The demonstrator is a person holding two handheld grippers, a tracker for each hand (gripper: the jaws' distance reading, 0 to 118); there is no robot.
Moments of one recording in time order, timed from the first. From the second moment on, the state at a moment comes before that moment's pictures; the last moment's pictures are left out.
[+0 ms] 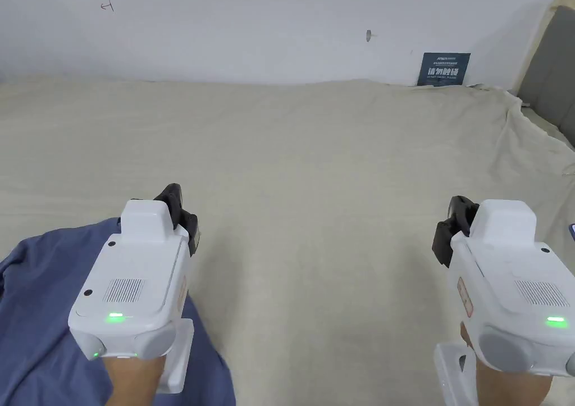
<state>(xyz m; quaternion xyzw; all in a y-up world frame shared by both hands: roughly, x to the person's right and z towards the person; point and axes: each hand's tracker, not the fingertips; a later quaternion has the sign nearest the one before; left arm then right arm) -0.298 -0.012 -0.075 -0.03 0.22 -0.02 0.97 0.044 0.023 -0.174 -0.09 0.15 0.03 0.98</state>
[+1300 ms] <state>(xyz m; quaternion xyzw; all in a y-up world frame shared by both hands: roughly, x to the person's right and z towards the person) -0.311 -0.007 -0.065 -0.02 0.24 -0.02 0.97 0.031 0.029 -0.174 -0.08 0.17 0.04 0.98</state>
